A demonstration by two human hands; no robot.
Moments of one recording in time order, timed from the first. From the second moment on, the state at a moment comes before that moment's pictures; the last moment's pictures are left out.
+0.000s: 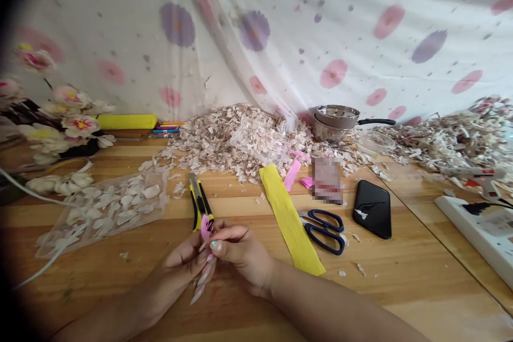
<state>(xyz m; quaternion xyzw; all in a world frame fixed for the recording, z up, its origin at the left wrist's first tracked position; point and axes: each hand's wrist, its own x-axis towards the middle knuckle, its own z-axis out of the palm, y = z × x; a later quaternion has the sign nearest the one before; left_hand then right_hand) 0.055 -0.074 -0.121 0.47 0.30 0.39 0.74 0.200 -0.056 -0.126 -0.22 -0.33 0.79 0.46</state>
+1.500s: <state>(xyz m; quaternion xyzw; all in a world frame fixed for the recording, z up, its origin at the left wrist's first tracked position) 0.050 -0.075 -0.120 0.49 0.28 0.36 0.74 0.202 -0.054 -0.128 -0.18 -0.31 0.83 0.43</state>
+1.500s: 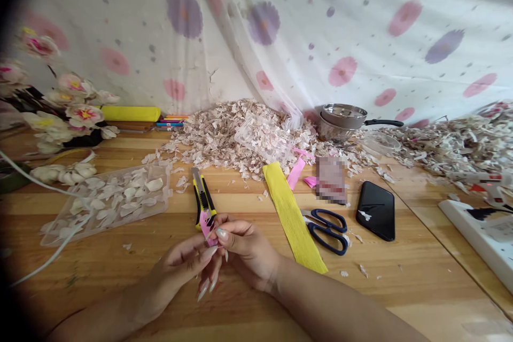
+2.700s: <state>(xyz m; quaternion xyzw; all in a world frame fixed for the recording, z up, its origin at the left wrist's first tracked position) 0.042 -0.077 -0.119 0.57 0.40 0.37 0.61 0.223 -0.042 -0.118 -0.33 -0.68 0.49 0.44</state>
